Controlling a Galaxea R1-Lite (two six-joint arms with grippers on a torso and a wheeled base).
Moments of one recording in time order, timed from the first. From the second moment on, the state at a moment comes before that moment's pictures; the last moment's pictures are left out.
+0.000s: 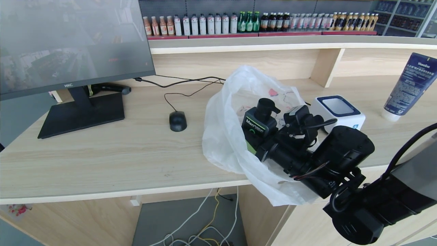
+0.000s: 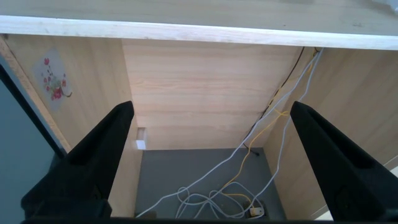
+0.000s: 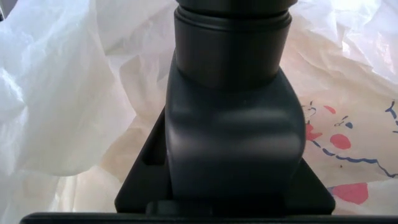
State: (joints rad) left arm 0.00 0.00 0.00 0.00 0.00 0.00; right arm 0.60 2.00 -0.70 -1.56 0.14 -0.10
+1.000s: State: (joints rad) left arm 0.00 0.00 0.00 0.00 0.00 0.00; right arm 0.60 2.03 -0.68 -1.57 0.14 -0.08
